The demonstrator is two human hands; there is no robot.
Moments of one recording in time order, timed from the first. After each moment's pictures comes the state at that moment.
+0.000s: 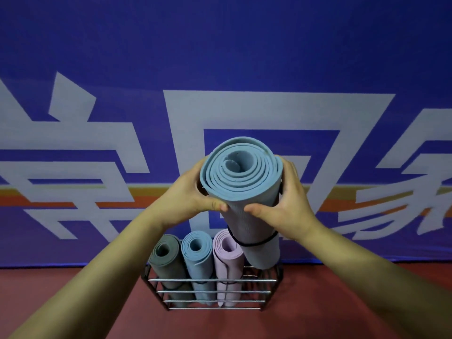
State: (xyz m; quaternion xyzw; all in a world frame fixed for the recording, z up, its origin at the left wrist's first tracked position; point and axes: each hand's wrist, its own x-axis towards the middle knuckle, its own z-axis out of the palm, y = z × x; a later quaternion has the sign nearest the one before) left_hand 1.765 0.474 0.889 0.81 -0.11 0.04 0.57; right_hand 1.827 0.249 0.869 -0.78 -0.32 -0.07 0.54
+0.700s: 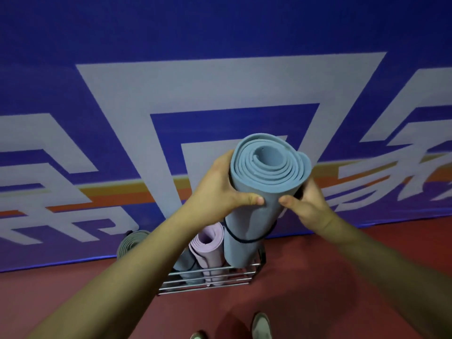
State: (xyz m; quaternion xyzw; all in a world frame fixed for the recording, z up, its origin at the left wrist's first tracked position) left_hand 1.864 0.371 0.845 0.82 -0.12 0.07 0.56; right_hand 1.914 0.159 0.790 -0.73 -0.23 0.03 0.64
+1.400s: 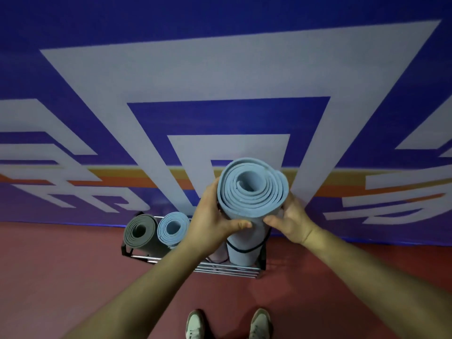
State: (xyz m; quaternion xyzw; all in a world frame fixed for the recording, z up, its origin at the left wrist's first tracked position) left_hand 1.879 0.307 0.754 0.83 0.08 0.11 0.55; right_hand 1.989 0.124 0.705 -0.73 -0.35 0.13 0.57
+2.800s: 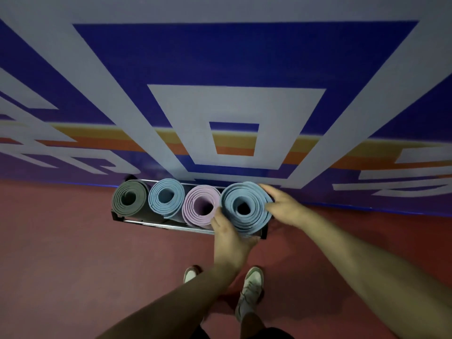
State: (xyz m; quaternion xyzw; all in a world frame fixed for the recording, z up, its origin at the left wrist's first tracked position) left_hand 1.855 0.255 0.584 0.77 0.37 0.00 0.52; right_hand 2.008 0.143 0.589 -0.80 -0.13 0.42 0.40
